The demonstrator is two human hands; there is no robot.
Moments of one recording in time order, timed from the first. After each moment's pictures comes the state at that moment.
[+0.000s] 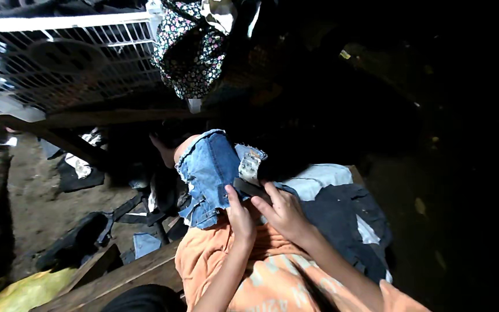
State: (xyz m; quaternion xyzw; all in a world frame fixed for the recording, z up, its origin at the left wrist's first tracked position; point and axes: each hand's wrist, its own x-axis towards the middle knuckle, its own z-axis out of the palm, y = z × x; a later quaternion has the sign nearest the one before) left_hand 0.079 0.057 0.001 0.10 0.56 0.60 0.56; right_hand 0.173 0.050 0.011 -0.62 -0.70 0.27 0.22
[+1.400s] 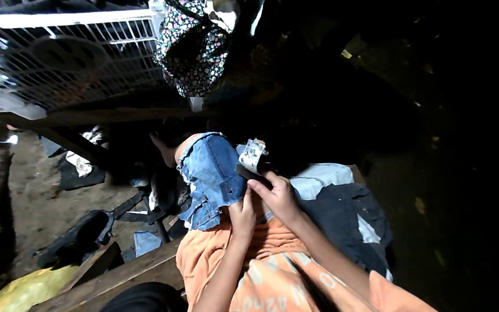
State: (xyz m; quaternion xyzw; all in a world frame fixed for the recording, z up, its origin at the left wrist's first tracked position) left_hand 0.072 0.049 -0.028 0.31 0.59 0.57 0.48; right_hand 0.162 0.075 -0.014 -0.62 -0.64 0.29 0.35
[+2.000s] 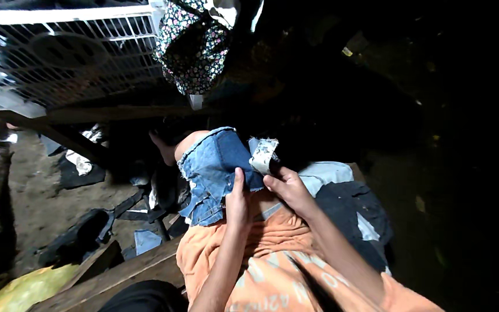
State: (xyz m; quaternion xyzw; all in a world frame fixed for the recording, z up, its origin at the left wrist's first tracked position) left_hand 0.064 0.077 0.001 0.04 0.50 0.55 0.66; right_hand 0.186 0.082 0.005 -0.52 -0.46 0.58 0.43
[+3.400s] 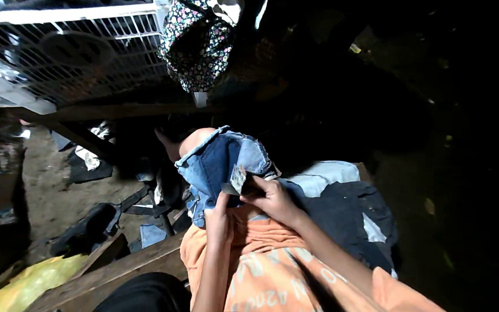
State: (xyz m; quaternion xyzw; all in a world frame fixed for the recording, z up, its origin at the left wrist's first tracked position) left_hand 0.027 0.045 -0.012 0.06 0.55 0.60 0.58; right_hand 0.163 0.070 -0.019 -0.50 -0.67 0.44 0.31
